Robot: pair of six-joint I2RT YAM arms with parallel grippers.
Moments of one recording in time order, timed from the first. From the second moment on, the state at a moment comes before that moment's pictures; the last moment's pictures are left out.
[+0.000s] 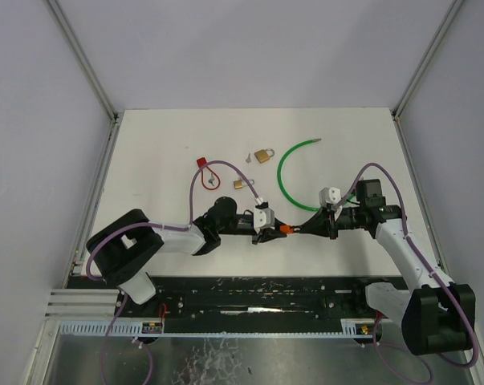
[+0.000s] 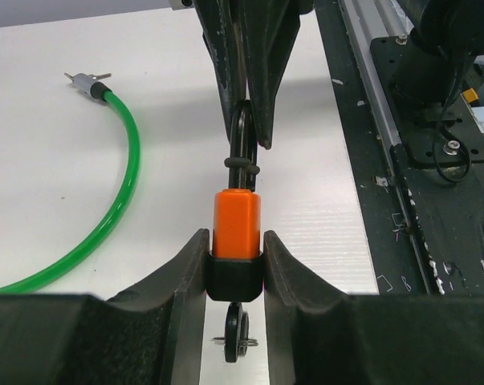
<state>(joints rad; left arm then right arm) -0.88 1.62 0.59 0.93 0.65 0.17 0.10 1.06 0.65 -0.66 -1.30 -1.02</state>
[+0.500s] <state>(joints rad) -0.89 1.62 0.59 0.90 0.65 0.22 0.11 1.06 0.61 -0.58 -1.30 -0.93</state>
